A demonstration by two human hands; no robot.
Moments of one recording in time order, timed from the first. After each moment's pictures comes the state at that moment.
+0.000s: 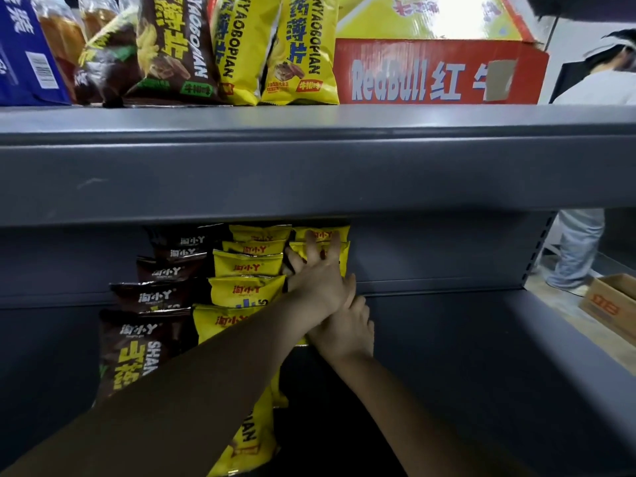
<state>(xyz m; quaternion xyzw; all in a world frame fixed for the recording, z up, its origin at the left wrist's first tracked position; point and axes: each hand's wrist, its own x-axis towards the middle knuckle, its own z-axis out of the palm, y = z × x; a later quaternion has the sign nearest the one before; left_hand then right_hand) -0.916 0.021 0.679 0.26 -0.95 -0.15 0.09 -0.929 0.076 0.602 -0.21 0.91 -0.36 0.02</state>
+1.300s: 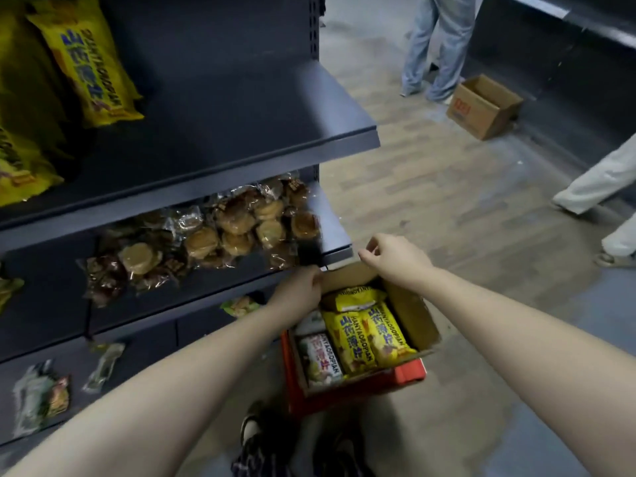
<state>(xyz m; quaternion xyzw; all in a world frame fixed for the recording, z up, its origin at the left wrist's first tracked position) -0.756 0.387 0.460 0.13 -0.93 -0.32 -0.14 -0.842 0.554 0.488 -0.13 0.96 -0.17 0.16</state>
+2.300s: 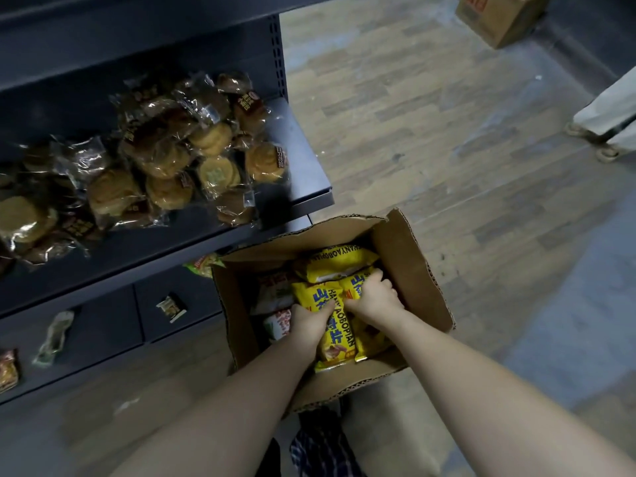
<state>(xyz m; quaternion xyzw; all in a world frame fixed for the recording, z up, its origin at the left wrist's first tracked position) -0.756 0.467 0.254 0.50 -0.59 -0.59 -0.22 -0.818 0.576 0.270 0.09 0.91 -0.18 0.37</state>
